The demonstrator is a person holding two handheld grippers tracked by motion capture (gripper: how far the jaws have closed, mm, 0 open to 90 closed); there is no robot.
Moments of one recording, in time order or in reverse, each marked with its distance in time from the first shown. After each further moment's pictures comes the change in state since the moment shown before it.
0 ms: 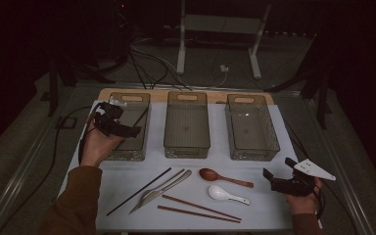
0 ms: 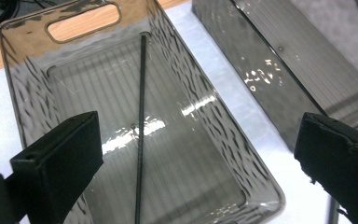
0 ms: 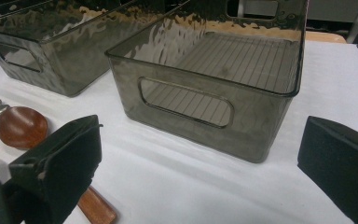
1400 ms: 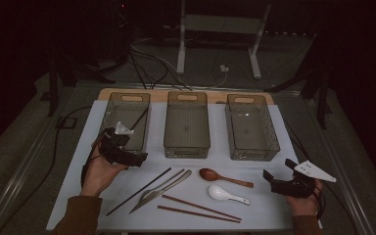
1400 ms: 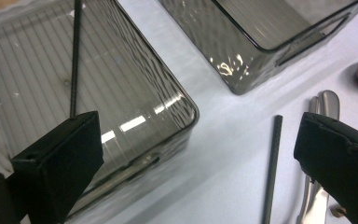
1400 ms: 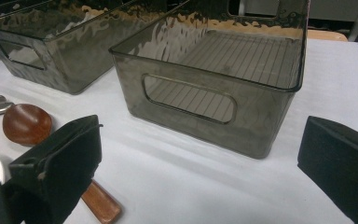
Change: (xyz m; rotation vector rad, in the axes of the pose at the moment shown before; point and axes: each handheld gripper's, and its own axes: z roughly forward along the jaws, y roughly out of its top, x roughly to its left) left arm -0.046 -0.055 -0.008 0.017 -0.090 0.070; right arm 0.002 -0.002 -0.003 0.000 0.002 0.001
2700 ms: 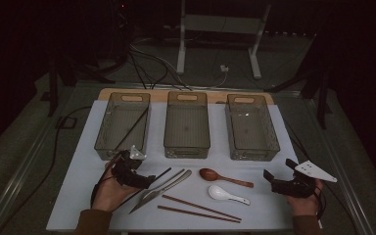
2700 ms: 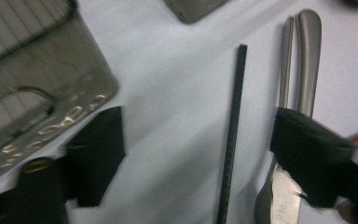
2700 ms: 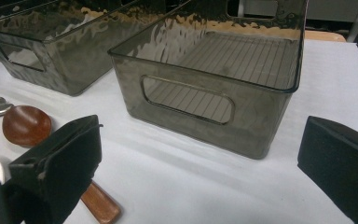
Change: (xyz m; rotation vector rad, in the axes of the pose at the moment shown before) left arm -0.039 -0.045 0.035 0.094 -0.075 0.069; right arm -0.001 0.000 -0.001 -0.002 -0.001 0.006
